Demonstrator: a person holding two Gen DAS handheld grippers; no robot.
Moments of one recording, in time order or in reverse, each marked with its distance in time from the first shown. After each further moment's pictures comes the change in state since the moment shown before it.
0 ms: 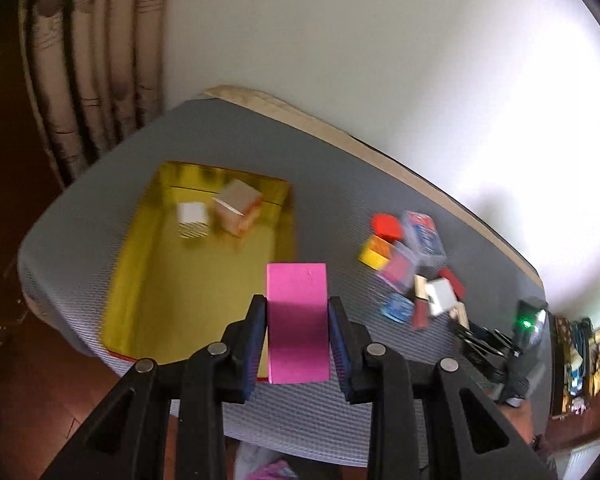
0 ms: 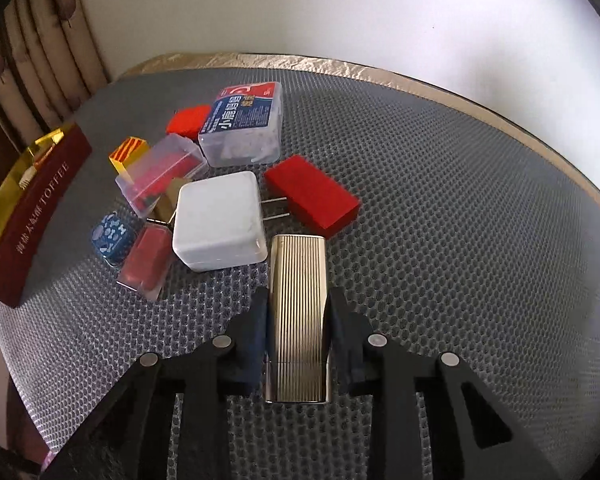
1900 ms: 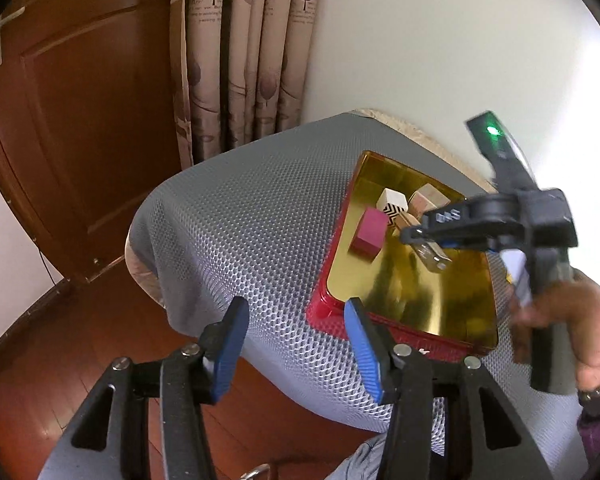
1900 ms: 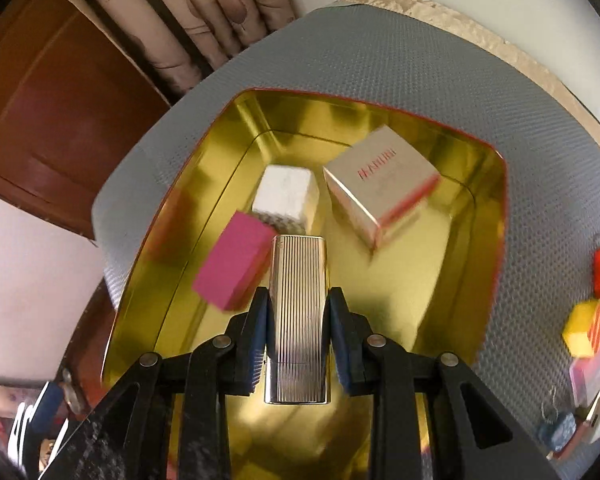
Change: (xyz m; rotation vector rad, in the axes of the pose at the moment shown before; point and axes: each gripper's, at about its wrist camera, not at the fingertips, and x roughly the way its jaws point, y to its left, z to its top) left arm -0.029 0.133 -0.084 -0.201 -0.171 0.304; right arm 0.067 0.352 0.112 -0.266 0.265 0.328
